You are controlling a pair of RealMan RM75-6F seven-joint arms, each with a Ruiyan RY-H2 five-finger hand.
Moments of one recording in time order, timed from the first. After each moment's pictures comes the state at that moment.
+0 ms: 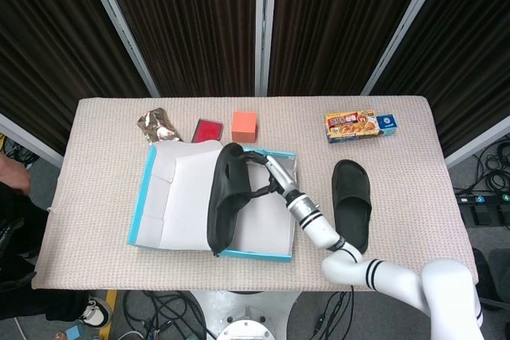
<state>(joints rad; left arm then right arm) 0.04 -1.21 0.07 -1.10 1.58 1.52 -0.49 0.88 -1.85 0.32 -1.13 -1.27 0.82 0.82</state>
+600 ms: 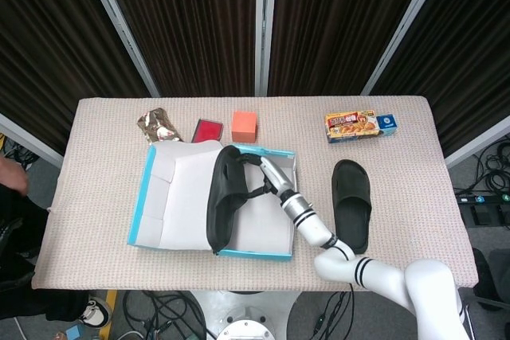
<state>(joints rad) 0.04 -1.22 0.07 -1.07 1.57 1.51 -0.52 0.91 -1.92 0.33 -0.99 -1.28 0.79 0.75</state>
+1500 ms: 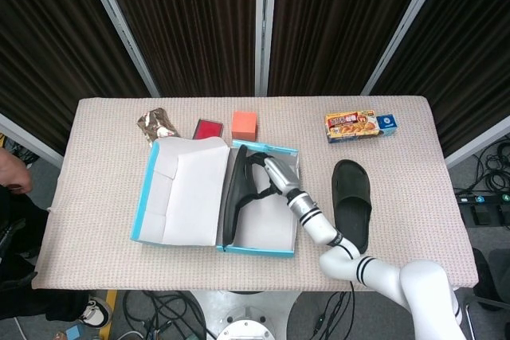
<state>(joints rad) 0.03 -1.23 0.07 -1.05 1.57 1.48 -0.54 0.92 -1.94 0.27 -0.87 -1.34 0.82 0.57</state>
